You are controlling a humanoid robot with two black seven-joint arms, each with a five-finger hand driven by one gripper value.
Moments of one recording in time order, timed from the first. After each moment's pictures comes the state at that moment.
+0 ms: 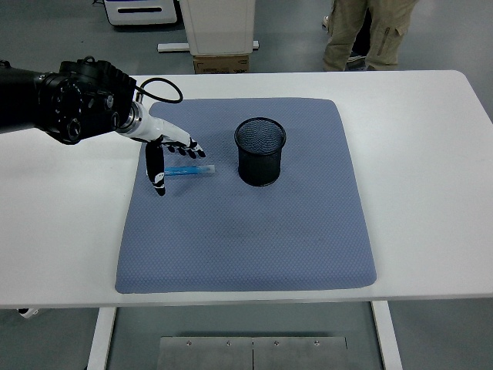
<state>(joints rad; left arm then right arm) -1.72 0.11 1.11 -0.86 0.33 -0.34 -0.27 0.01 0.00 0.26 0.21 -0.05 0.05 0.25</state>
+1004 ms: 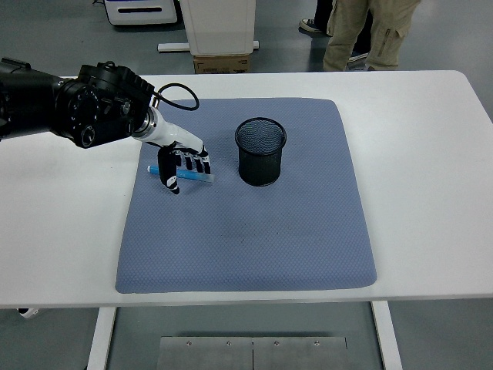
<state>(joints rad) -1.71 0.07 1.07 -0.86 0.42 -0.33 -0.26 0.01 0.00 0.26 0.21 -0.05 0.05 0.25</state>
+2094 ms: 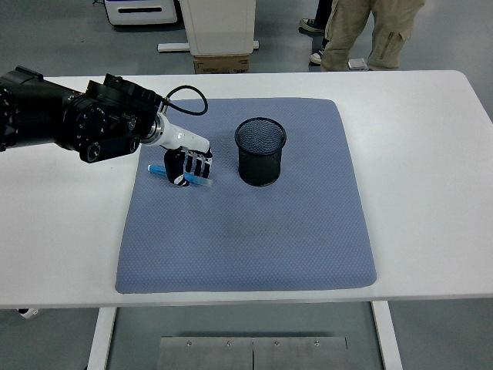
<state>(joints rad) -1.70 0.06 1.07 -0.90 0.50 -0.14 -0.25 0.01 0.00 0.26 0.21 -0.05 0.05 0.25</state>
